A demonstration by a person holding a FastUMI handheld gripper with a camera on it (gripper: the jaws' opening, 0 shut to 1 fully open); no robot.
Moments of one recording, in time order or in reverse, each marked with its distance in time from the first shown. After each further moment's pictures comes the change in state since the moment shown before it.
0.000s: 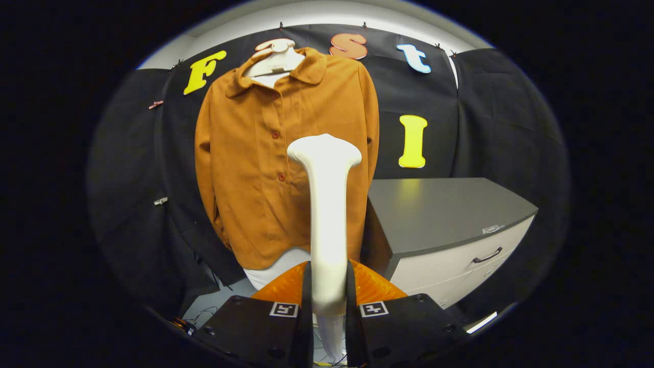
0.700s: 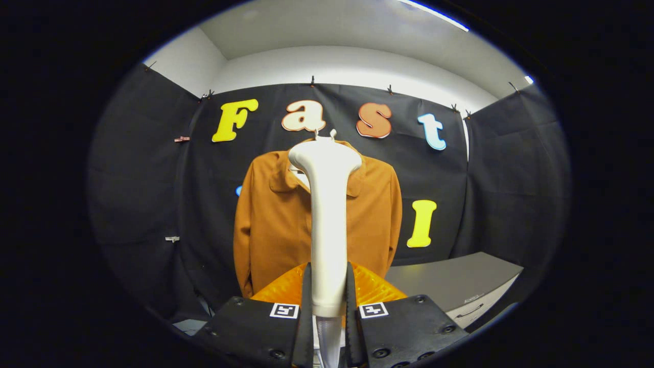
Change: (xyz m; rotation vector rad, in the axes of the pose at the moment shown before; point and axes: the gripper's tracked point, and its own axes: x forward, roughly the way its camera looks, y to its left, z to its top) arm -0.047 0.089 0.154 -0.114 -0.374 0.057
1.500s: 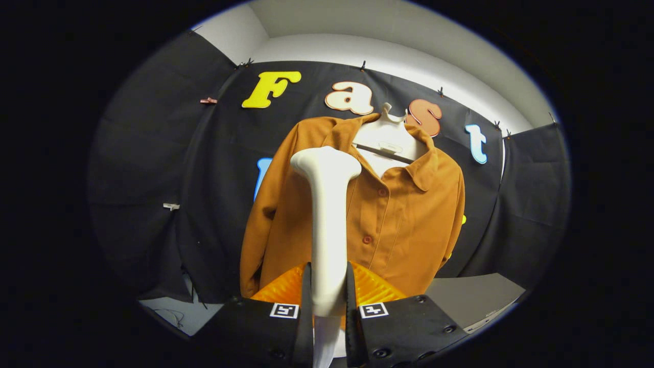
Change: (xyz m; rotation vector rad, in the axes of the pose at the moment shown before) arm 0.091 0.077 -0.066 -0.194 0.063 0.069
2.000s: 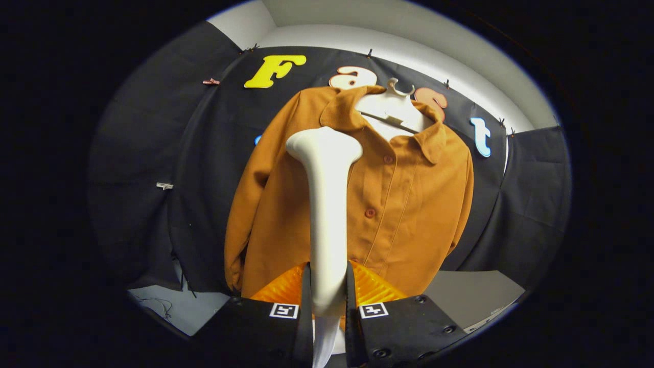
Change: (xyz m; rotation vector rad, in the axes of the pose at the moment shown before) arm 0.021 -0.006 -0.063 -0.028 0.084 -0.003
